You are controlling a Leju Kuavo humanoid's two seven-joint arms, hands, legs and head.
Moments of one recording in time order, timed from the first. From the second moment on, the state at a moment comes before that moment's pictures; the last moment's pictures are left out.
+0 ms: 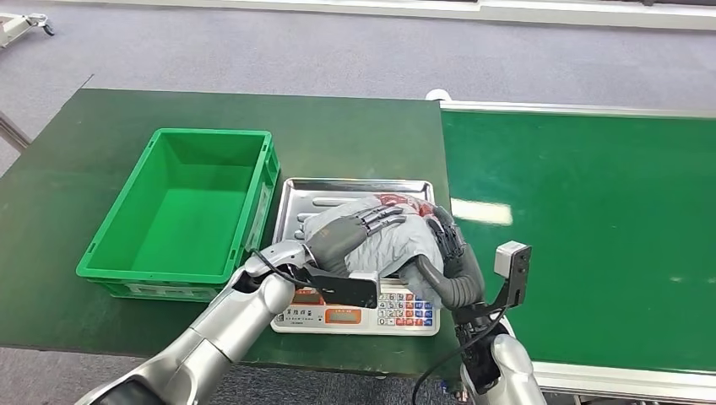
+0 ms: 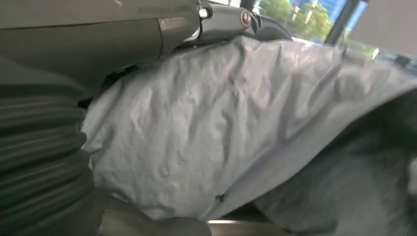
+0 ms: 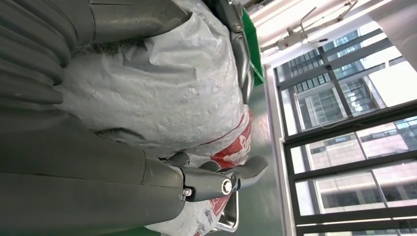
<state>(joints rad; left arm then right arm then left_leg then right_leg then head) -0.59 -0.08 -0.56 -0.77 -0.81 -0.18 -0.53 -0.15 0.14 0.22 -1.30 -0.32 0.20 -0.31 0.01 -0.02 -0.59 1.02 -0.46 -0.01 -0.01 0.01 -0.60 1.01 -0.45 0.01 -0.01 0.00</state>
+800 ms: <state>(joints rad) -0.80 0.07 -0.82 -0.64 -0.84 -0.15 -0.53 -0.09 0.11 0.19 -1.36 -0.33 0.22 -0.32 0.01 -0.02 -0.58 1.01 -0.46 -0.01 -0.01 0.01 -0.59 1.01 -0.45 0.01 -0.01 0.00</state>
